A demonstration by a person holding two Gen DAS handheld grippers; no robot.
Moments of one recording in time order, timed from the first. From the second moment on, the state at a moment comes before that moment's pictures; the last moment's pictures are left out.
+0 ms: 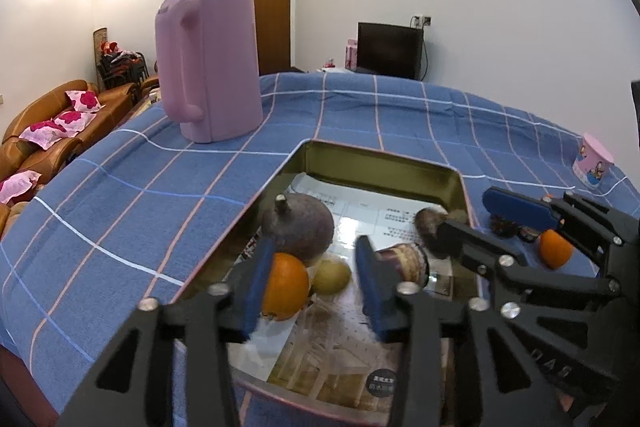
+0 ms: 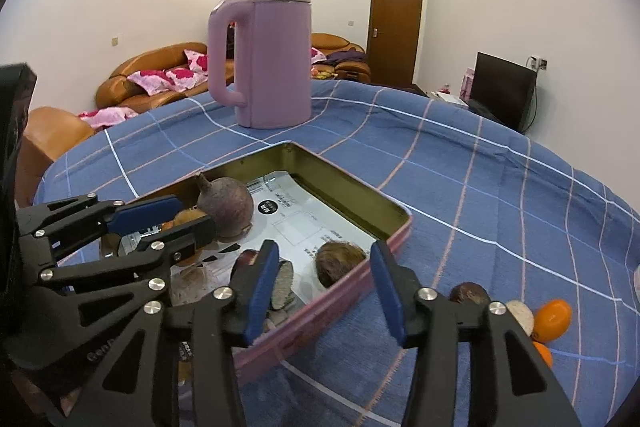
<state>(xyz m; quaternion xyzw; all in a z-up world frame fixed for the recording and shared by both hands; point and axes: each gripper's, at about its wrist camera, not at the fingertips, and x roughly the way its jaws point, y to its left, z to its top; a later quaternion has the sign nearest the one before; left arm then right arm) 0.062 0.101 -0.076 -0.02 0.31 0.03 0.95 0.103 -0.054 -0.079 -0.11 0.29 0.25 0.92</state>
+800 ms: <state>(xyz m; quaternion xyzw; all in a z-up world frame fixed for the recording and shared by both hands) 0.045 0.041 -0.054 0.00 0.28 0.00 0.96 0.080 -0.189 -0.081 -0.08 0.32 0.11 0.94</state>
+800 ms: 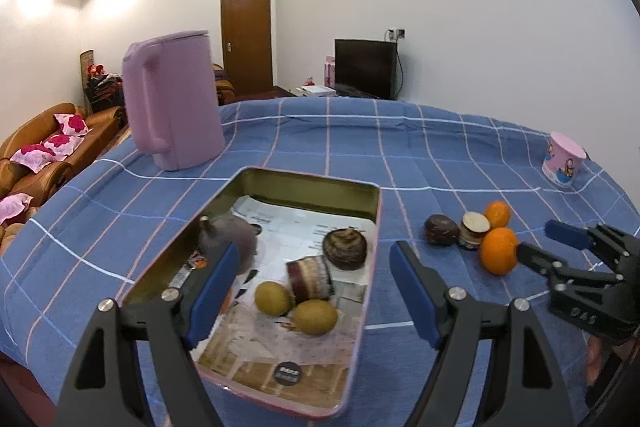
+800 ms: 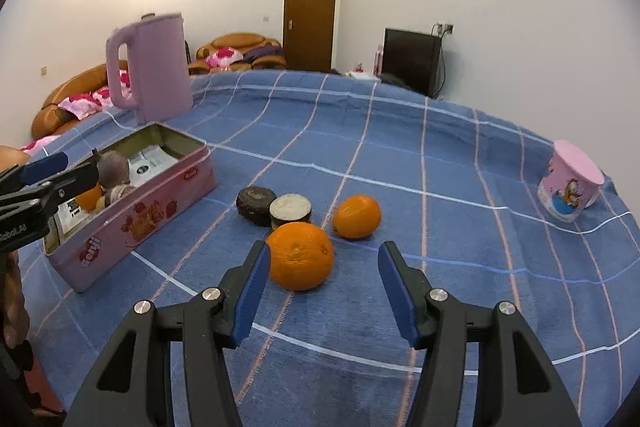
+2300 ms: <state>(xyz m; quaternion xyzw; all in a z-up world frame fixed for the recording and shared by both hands) 0.135 -0.115 -0.088 0.11 0.37 -0.12 0.91 0.106 -0.265 -0.089 -0.01 0.36 0.06 0.93</state>
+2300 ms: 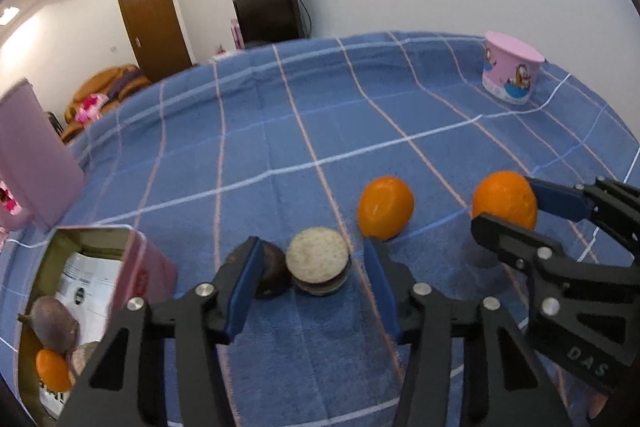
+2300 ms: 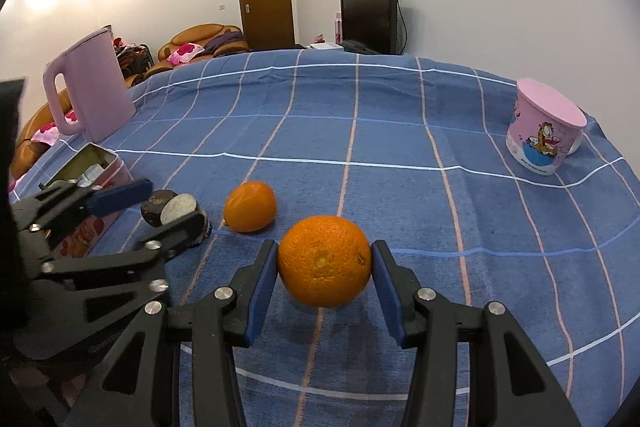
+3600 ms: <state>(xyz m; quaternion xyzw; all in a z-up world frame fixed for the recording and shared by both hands) 0.106 -0.107 -0.068 0.07 0.30 -0.13 0.94 0.084 -0.256 -0.074 -0.03 0.30 0.08 0.95</state>
